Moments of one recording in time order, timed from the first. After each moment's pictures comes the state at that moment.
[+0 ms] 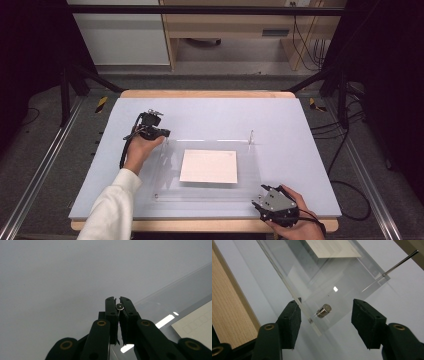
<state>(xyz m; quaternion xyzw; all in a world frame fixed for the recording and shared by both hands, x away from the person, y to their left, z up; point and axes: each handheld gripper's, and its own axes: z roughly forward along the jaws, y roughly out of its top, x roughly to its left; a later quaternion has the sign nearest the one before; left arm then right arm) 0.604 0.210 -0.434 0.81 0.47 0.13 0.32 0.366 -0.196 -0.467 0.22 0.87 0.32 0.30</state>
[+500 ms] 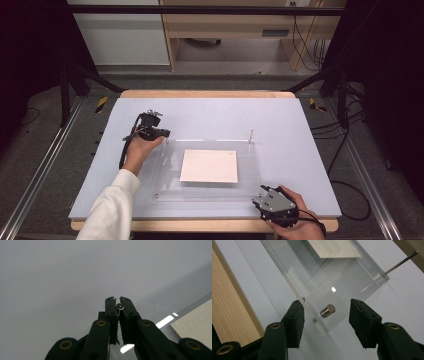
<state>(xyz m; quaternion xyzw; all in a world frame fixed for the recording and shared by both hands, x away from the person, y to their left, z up) 0.603 0.211 -0.435 0.81 0.47 0.13 0.33 0.364 -0.194 -0.466 0.22 0.87 0.31 0.30</state>
